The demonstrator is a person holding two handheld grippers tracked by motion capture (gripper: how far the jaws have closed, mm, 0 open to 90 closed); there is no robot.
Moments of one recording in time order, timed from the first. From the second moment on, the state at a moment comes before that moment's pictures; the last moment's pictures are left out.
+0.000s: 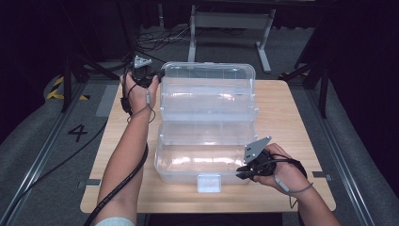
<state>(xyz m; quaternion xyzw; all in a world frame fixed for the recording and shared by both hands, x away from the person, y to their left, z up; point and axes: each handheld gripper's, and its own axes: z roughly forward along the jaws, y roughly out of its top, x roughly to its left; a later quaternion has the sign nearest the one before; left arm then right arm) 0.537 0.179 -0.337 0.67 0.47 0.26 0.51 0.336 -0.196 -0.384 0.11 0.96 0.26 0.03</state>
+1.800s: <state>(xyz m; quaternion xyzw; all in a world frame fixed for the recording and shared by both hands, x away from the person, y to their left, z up) 0.580 0.177 -0.382 0.69 0.52 0.21 0.46 0.337 -0.197 -0.385 0.11 0.96 0.27 0.02</state>
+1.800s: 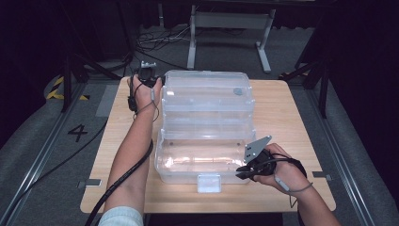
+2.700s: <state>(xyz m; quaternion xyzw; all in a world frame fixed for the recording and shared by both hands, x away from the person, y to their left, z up) 0.570 0.200 -0.380 0.67 0.51 0.24 0.48 0.338 -0.196 -0.387 0.12 0.96 0.27 0.02</state>
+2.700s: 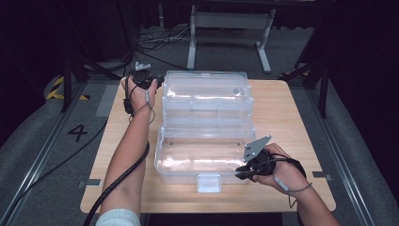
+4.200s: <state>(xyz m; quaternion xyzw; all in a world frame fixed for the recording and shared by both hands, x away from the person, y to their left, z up) 0.401 0.233 -0.333 0.67 0.45 0.28 0.52 0.373 -0.262 -0.325 0.25 0.89 0.36 0.08</state>
